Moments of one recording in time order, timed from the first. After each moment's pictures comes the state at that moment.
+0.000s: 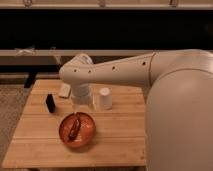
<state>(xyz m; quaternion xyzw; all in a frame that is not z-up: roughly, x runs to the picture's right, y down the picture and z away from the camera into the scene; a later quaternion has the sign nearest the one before) -0.104 0.102 0.704 -0.26 0.23 0.64 0.68</state>
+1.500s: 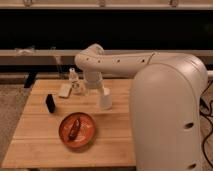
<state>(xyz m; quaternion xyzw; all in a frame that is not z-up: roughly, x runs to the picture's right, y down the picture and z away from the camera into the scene) -0.057 0.028 0.790 -0.23 0.22 0.65 0.69</state>
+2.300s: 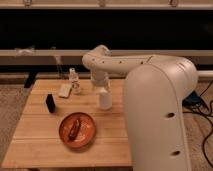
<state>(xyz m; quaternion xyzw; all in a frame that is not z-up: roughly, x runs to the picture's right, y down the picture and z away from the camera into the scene) -0.016 0.016 0.847 -0.20 0.23 0.66 0.68</state>
